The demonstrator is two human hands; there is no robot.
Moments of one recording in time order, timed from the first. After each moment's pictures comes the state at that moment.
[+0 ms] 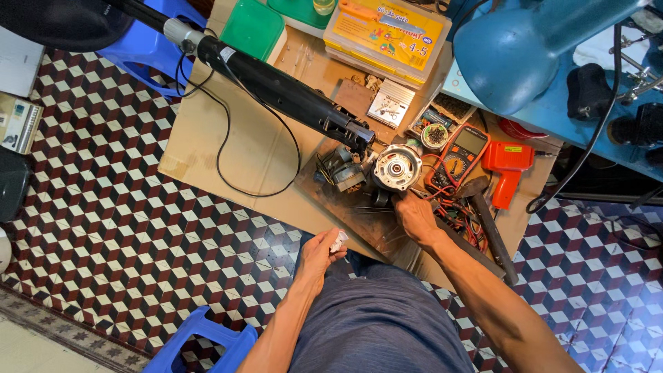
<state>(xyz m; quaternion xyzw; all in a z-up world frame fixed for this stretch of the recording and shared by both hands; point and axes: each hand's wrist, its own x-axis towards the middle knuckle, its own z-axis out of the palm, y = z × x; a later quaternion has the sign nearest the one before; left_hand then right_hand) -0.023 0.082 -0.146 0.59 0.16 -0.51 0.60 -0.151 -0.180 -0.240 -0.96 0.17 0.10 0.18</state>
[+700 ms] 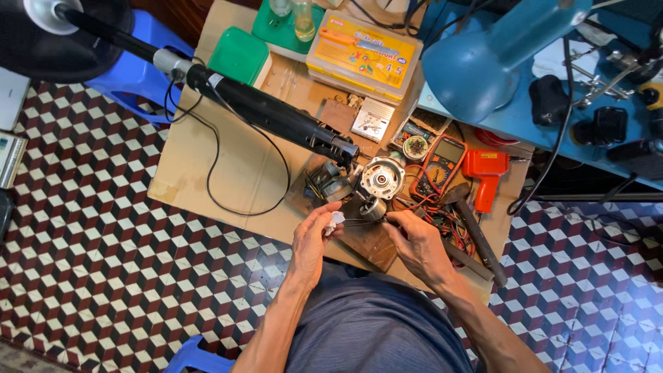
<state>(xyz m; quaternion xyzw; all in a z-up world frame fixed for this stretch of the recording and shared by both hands) 0.014 0.027 -0.052 0.55 0.03 -0.46 0.69 -0.144 -0.134 -0.019 -0.85 0.29 -0.11 0.42</state>
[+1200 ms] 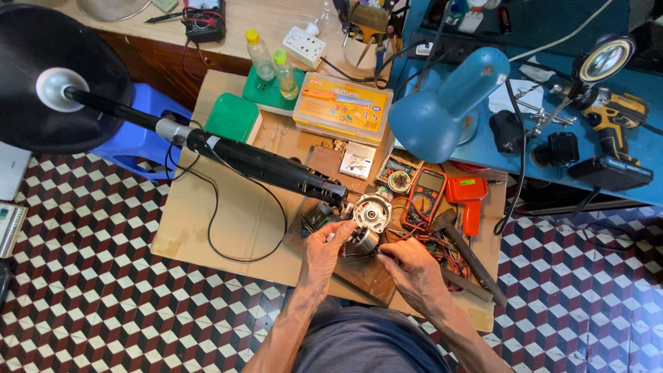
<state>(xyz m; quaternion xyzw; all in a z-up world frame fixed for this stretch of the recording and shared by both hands) 0.034 -0.029 -0.006 0.60 -0.07 -0.48 0.64 -0.136 -0.131 0.026 -0.87 0.31 -0.15 0.35</state>
